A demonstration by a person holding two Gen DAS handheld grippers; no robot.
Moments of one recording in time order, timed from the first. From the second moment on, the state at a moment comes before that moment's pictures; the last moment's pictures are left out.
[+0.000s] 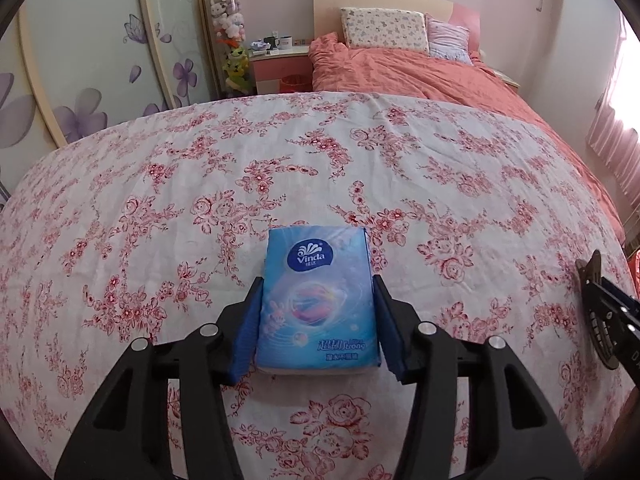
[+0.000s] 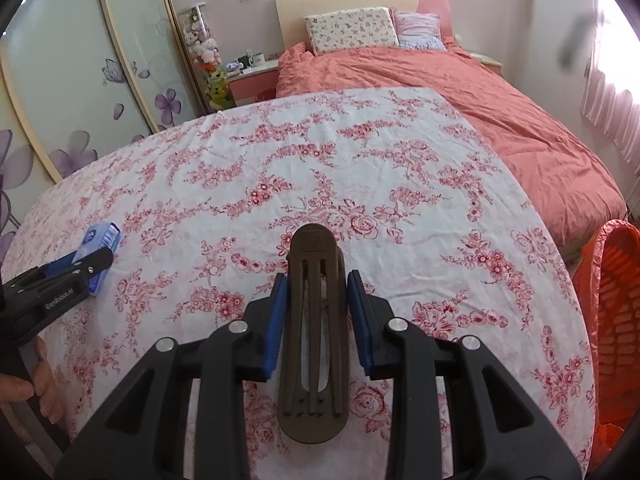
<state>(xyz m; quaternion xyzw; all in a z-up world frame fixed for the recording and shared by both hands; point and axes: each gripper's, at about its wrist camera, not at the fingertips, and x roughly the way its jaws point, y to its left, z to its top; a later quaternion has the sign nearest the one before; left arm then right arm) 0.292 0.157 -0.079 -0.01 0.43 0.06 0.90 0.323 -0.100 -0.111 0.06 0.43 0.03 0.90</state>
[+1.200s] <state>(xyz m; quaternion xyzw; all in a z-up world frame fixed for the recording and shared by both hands) 0.234 0.000 0.029 0.04 0.33 -0.10 0.94 0.214 -0.217 0.004 0.11 0.30 -0.03 0.95</state>
